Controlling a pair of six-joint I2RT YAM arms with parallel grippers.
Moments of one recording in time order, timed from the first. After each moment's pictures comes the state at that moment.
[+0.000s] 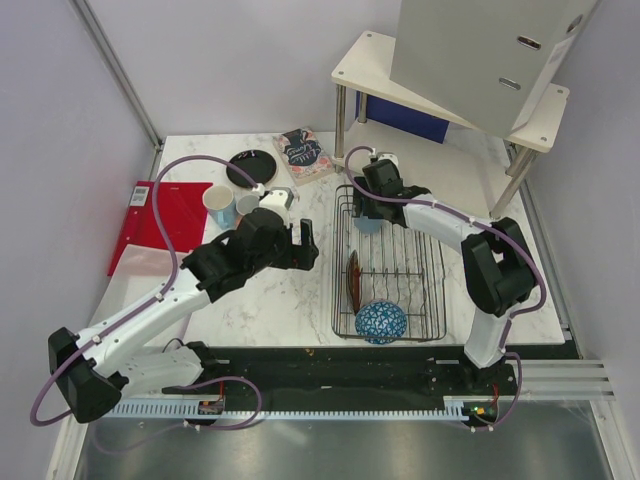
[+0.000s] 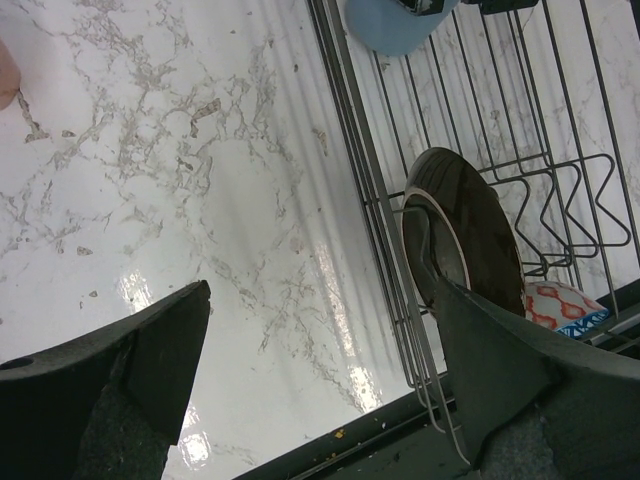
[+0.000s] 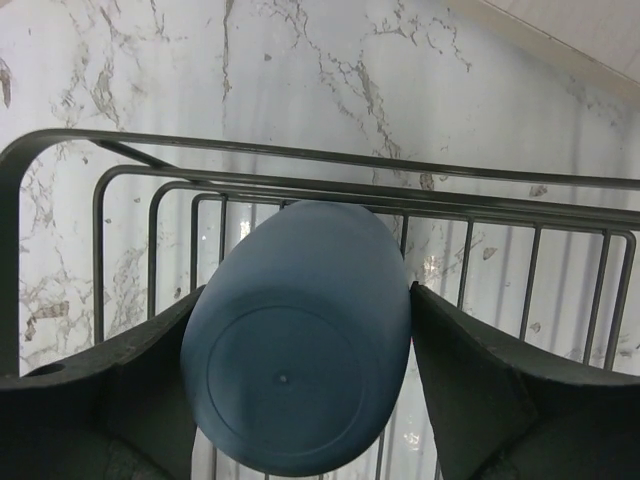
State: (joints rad) left arm -0.81 1.08 1.00 -0.54 -0.23 -0.51; right arm 0.50 1.84 1.31 -0.28 0.24 0.44
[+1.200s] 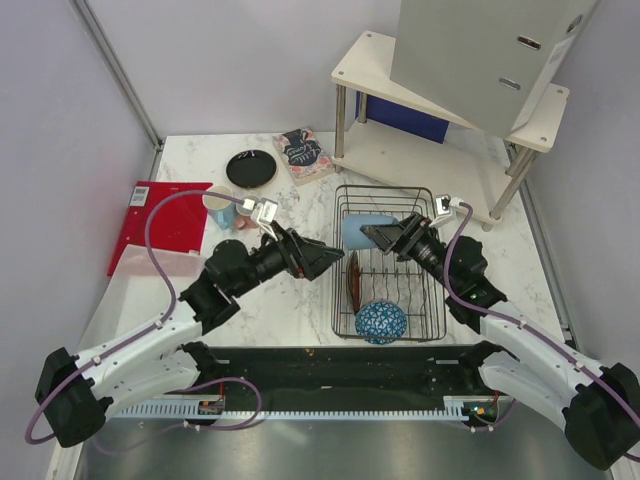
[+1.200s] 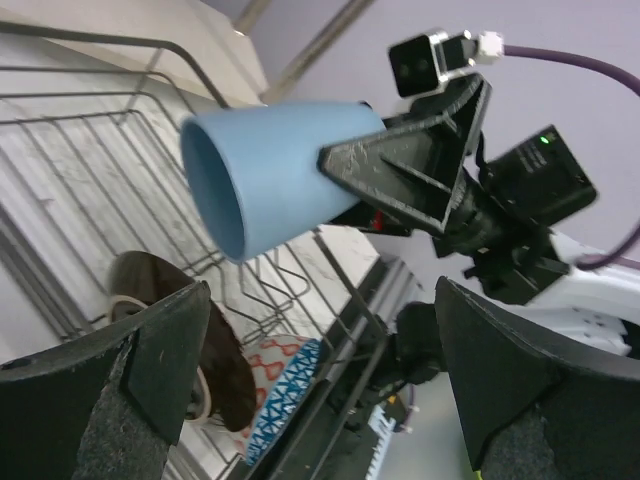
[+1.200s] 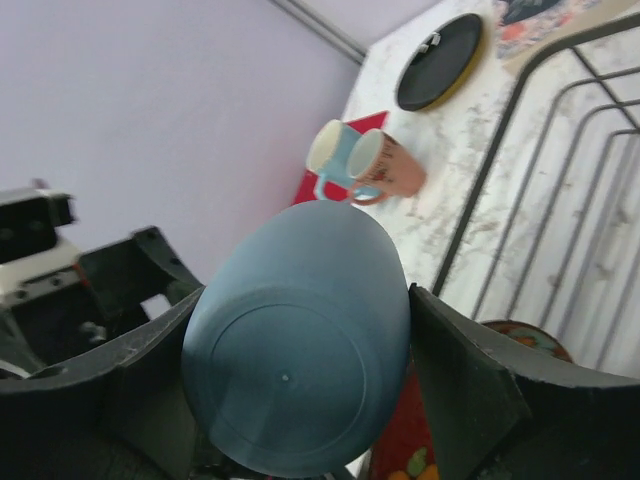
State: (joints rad) left arm -0.80 0.89 0.62 0.27 0.13 -0.74; right arm 0.54 0.87 0.47 0.40 -0.15 0.93
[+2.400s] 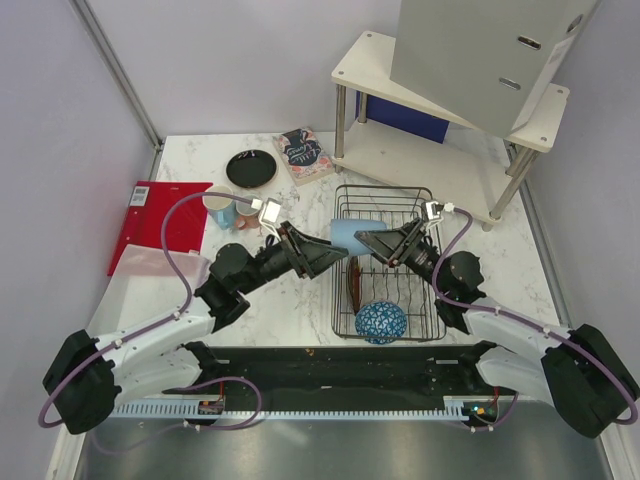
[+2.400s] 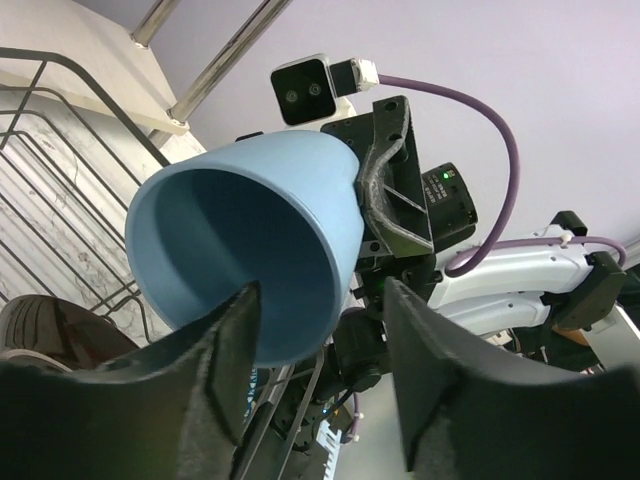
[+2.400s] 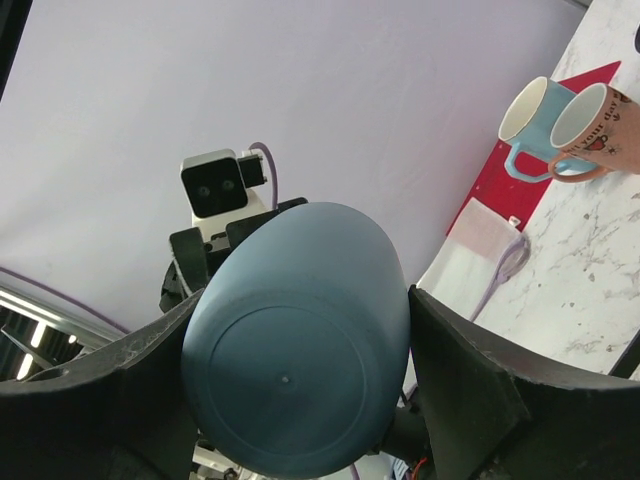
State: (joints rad) left arm -0.80 0.99 0.52 0.68 0.27 -0.88; right arm 0.57 1.07 0.33 1.08 -0.35 1.31
